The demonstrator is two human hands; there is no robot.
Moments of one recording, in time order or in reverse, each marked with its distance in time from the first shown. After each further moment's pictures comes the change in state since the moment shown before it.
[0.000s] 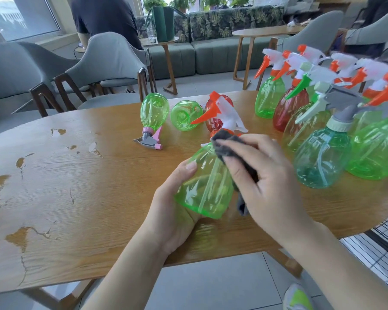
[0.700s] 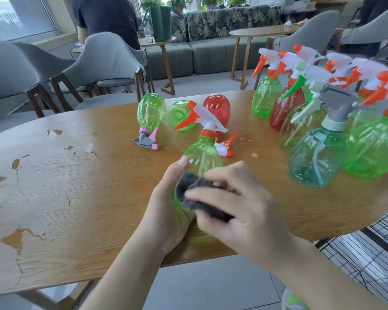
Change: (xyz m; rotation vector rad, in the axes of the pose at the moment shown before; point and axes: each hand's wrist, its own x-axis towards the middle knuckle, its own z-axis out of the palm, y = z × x) left_hand -0.002 -0.002 0.001 -0.015 0.023 -0.037; right_hand -0.023 -0.021 0.011 -0.001 -0.043 -0.270
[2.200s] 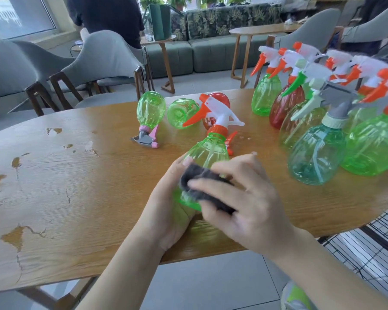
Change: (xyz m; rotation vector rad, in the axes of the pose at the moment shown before) left_hand 0.002 0.002 -0.002 -0.015 -0.049 0.017; right_hand 0.001 0.012 -0.001 -0.071 0.069 -0.074
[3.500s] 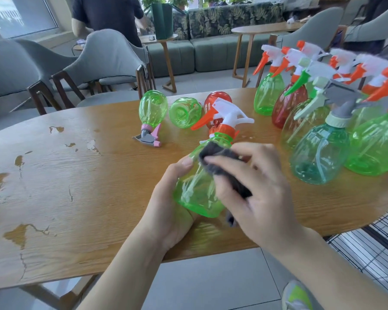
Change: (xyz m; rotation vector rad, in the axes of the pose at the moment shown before) left_hand -0.001 0.000 -0.005 0.042 -0.088 0.045; right_hand 0.004 0.000 -0.005 0.021 0.077 0.193
